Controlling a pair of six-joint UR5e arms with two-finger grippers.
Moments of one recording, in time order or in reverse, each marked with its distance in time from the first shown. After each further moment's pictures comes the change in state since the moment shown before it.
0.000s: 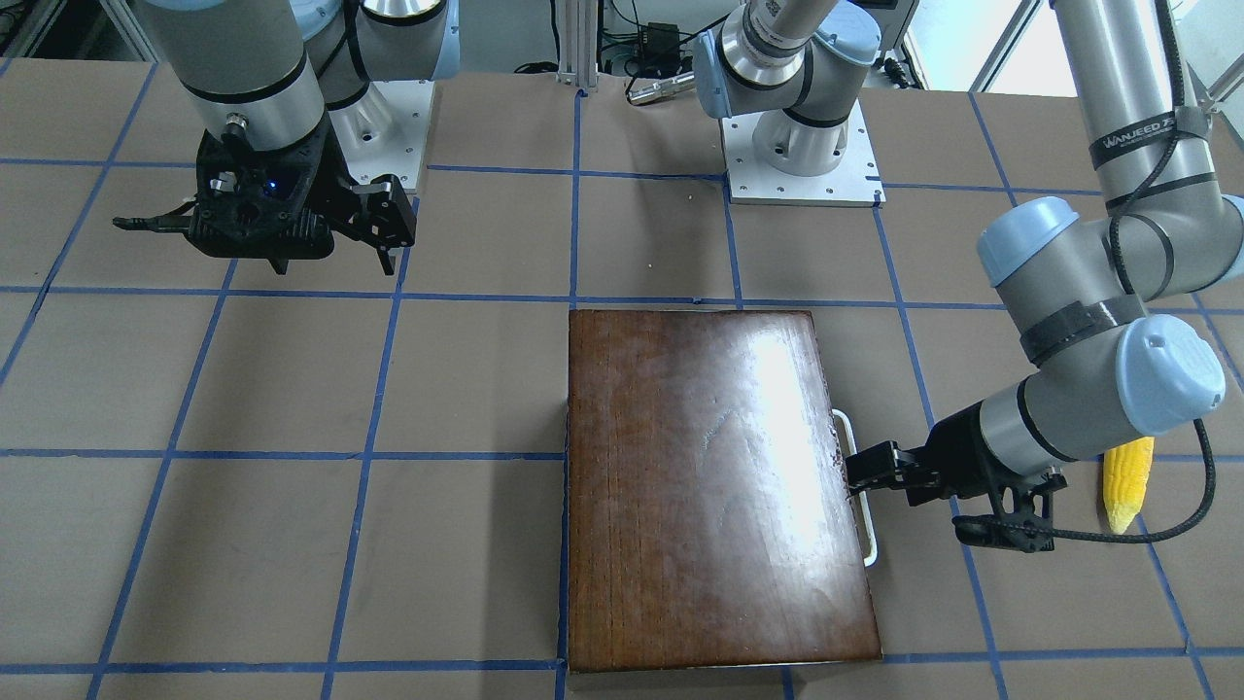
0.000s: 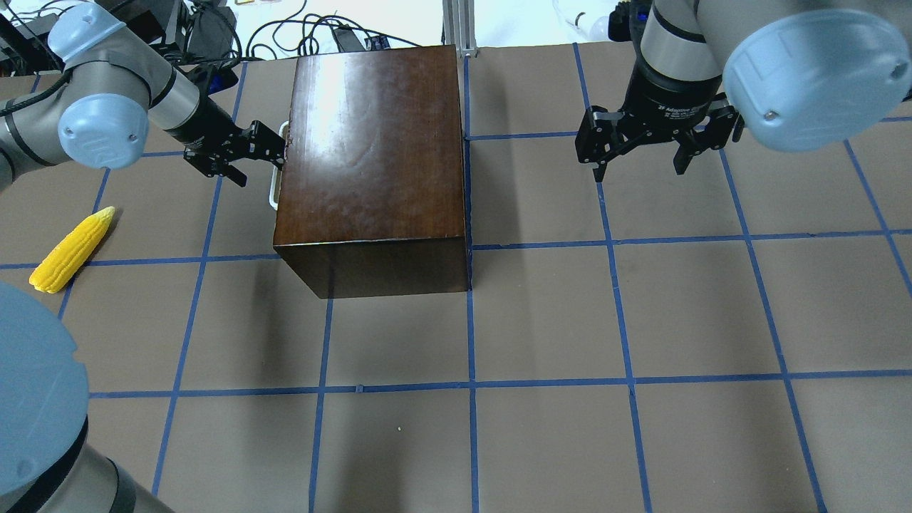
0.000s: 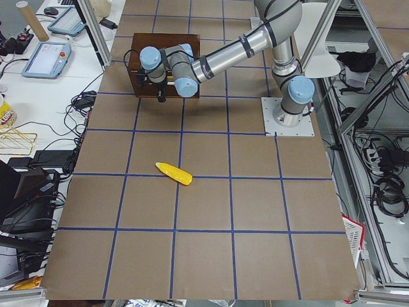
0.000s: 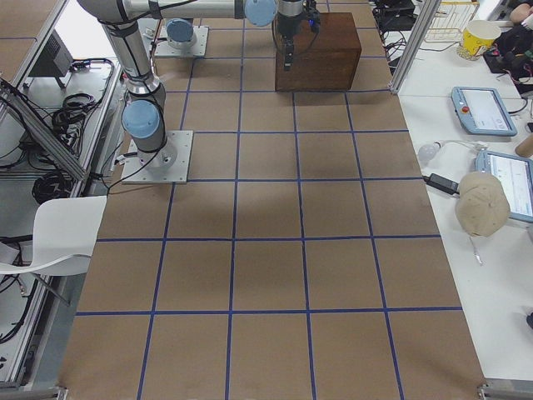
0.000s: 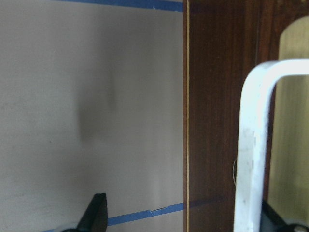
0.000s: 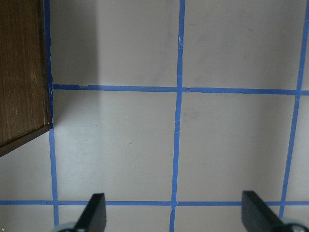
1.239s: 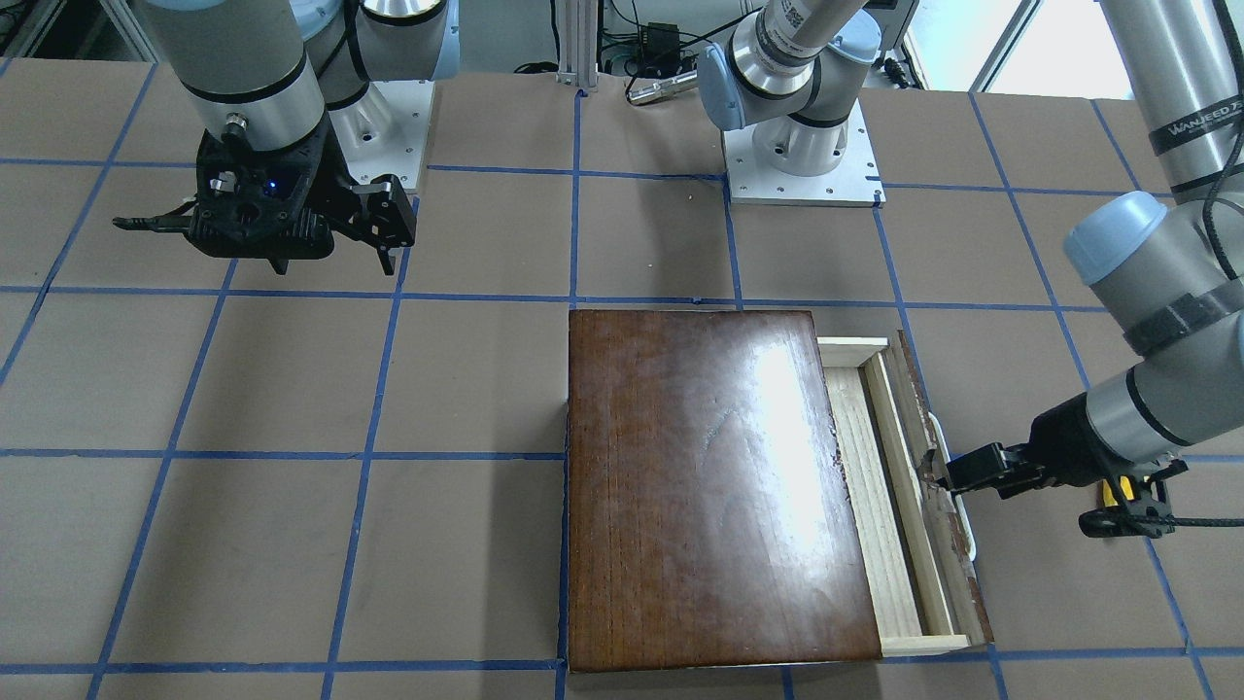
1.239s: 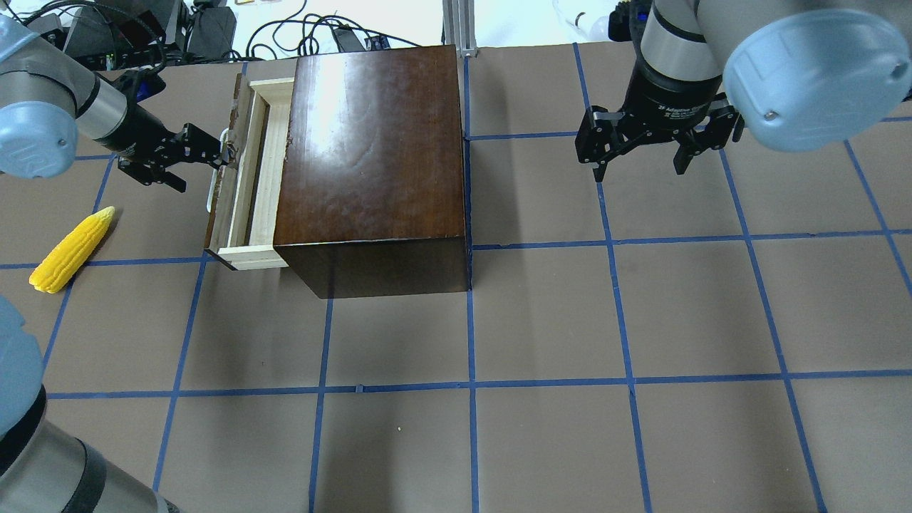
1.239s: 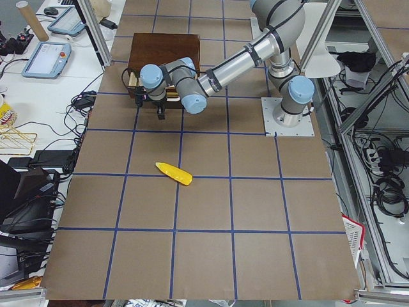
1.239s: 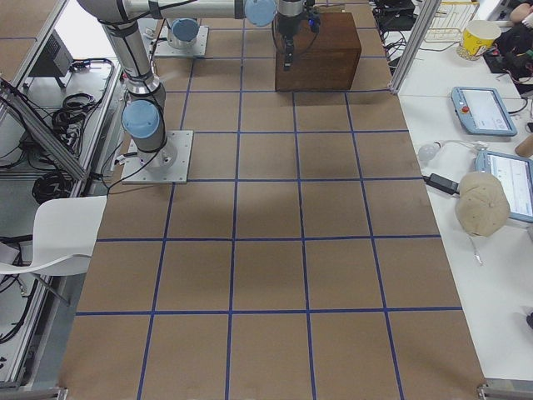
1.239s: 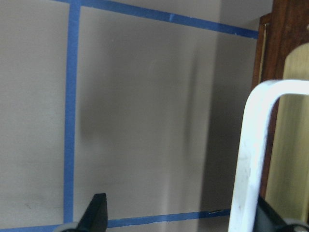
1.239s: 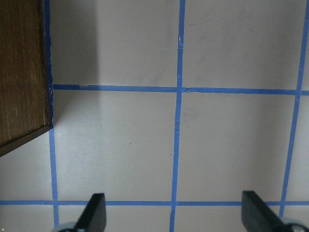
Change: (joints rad) left arm 0.157 0.004 -0.001 0.002 0.016 0.030; right arm 0.000 0.000 0.000 0.000 0.000 0.000
